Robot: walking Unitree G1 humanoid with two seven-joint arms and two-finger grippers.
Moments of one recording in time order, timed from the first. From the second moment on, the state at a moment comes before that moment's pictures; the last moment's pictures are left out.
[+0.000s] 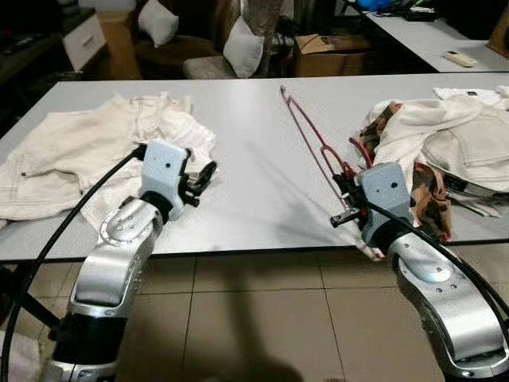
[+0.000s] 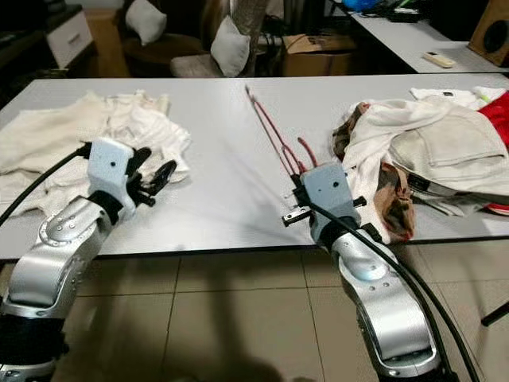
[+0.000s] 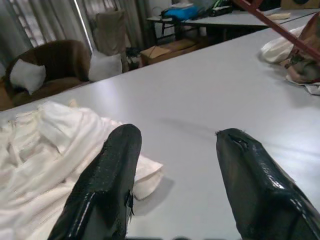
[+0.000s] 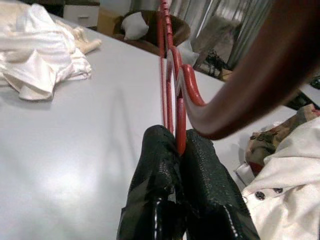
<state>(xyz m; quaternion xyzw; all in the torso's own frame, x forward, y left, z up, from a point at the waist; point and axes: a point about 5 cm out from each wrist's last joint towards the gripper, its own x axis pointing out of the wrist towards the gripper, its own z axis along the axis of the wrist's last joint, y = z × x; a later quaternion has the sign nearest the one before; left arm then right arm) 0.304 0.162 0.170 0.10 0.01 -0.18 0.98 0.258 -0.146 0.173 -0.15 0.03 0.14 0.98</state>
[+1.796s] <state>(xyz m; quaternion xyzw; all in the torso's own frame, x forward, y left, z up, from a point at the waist) 0.312 0.160 0.139 0.16 0.05 -0.19 0.97 0.238 -0.172 0.134 0.00 0.09 0.11 0.99</state>
